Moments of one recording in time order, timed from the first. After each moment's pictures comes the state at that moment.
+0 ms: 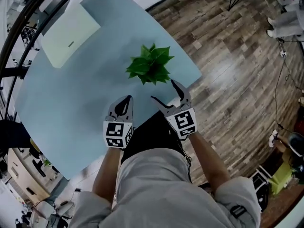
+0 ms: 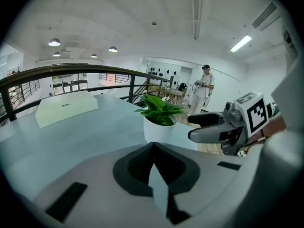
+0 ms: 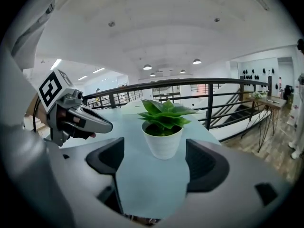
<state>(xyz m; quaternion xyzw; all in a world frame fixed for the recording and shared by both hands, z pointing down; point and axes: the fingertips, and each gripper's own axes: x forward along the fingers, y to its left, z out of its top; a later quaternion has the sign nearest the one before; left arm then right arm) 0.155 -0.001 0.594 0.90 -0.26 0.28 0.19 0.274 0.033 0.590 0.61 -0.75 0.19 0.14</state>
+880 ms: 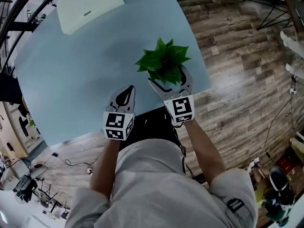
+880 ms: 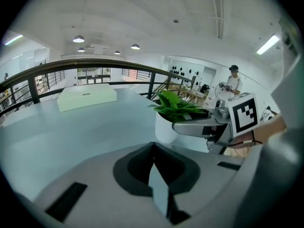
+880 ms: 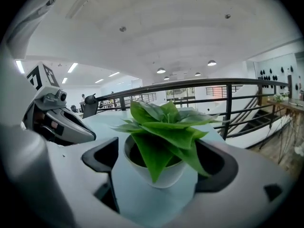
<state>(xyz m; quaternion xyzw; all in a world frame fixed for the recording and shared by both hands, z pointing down) 0.150 -0.003 0.611 0.85 -0.38 0.29 0.24 0.272 -0.043 0.607 0.54 -0.82 0.16 0.12</state>
